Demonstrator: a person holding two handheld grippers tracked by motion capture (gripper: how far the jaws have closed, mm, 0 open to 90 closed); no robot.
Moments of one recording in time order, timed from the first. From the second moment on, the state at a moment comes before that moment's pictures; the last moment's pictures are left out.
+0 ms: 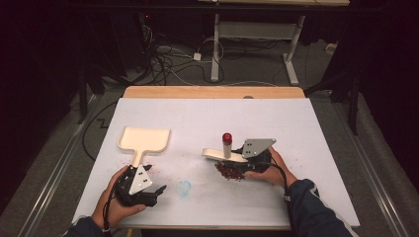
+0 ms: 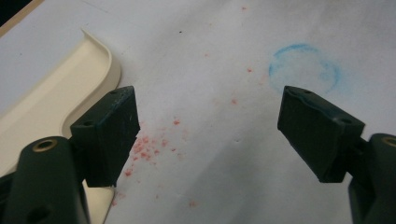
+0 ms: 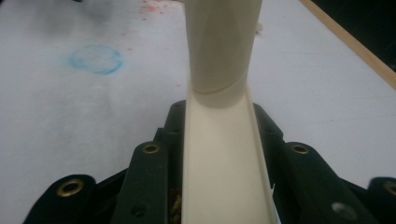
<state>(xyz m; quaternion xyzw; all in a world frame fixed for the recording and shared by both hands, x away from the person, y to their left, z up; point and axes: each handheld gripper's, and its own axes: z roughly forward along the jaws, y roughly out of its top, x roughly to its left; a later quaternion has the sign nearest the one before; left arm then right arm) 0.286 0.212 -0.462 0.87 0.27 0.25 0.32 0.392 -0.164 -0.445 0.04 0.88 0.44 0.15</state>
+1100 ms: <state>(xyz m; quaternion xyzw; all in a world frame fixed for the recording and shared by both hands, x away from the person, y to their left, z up) 0.282 0.214 -0.459 0.87 0.27 0.26 0.33 0.345 -0.227 -0.388 0.17 0.84 0.48 0.19</state>
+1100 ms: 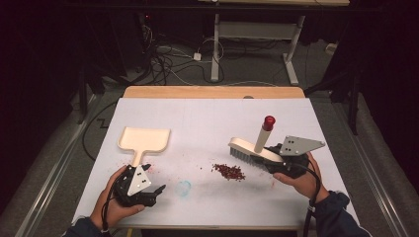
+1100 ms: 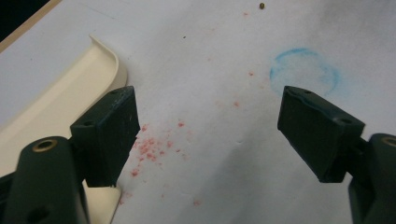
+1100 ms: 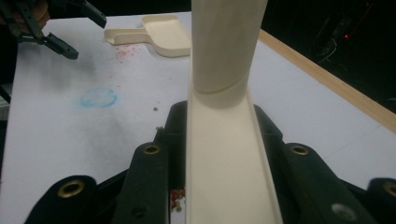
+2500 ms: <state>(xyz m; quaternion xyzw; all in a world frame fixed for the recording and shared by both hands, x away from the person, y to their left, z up) 0.286 0.209 -0.466 0.88 0.26 0.24 0.31 0.405 -0.323 -0.413 0.27 0.91 0.30 0.05</state>
